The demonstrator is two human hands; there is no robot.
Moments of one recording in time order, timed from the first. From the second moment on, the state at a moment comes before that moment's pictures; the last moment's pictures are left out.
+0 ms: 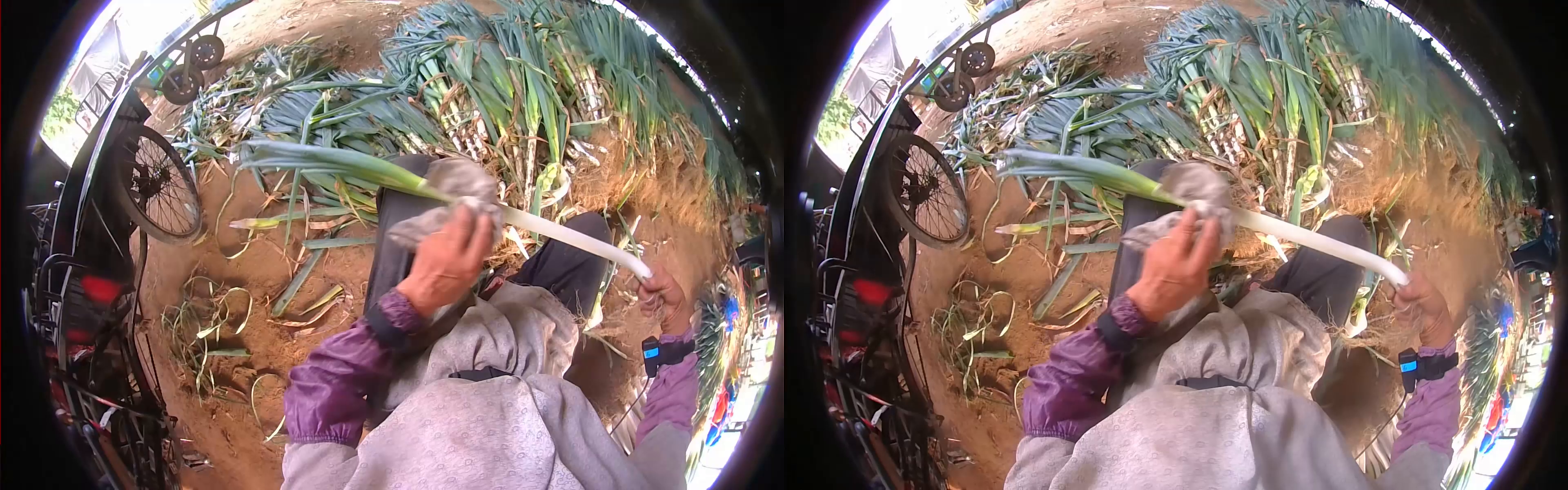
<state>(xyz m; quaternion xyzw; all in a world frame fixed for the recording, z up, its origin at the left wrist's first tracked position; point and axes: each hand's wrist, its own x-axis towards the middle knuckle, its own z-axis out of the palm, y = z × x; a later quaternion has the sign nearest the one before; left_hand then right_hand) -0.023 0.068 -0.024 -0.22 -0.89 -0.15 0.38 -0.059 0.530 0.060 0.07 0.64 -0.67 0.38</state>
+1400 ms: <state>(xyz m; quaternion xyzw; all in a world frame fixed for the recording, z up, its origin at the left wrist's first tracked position) -0.135 0.028 -0.058 -0.31 -0.93 0.04 0.21 -0.055 0.525 0.028 0.15 0.66 -0.67 0.29</state>
